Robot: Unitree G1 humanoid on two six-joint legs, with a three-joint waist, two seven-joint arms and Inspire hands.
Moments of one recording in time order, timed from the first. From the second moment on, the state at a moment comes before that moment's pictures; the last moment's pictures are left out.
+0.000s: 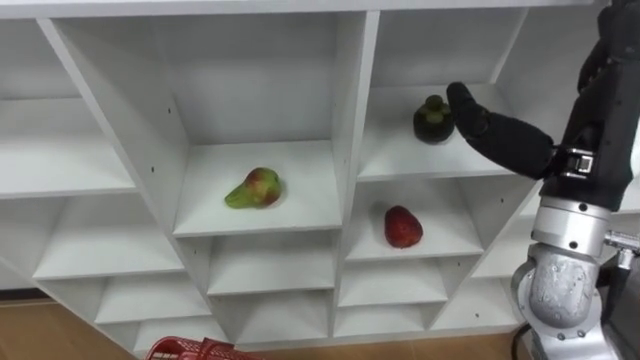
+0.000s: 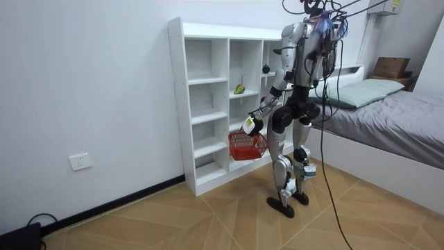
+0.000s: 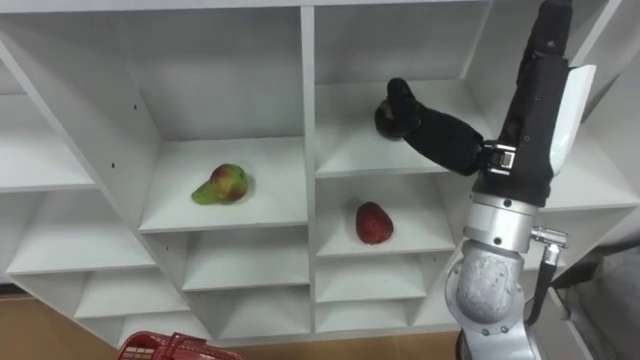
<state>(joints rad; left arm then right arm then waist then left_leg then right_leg) 0.17 0.19 -0.05 1.05 0.08 -0.15 0.13 0.06 -0.26 0.09 -0.12 -0.20 -0.44 -0.55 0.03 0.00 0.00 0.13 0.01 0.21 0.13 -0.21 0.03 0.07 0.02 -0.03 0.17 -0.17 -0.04</state>
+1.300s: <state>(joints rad) 0.16 0.18 -0.07 1.01 0.07 -0.14 0.12 0.13 -0.26 0.21 0.11 -0.01 -0.32 -0.41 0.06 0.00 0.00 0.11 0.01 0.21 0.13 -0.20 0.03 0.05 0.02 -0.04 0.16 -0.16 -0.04</state>
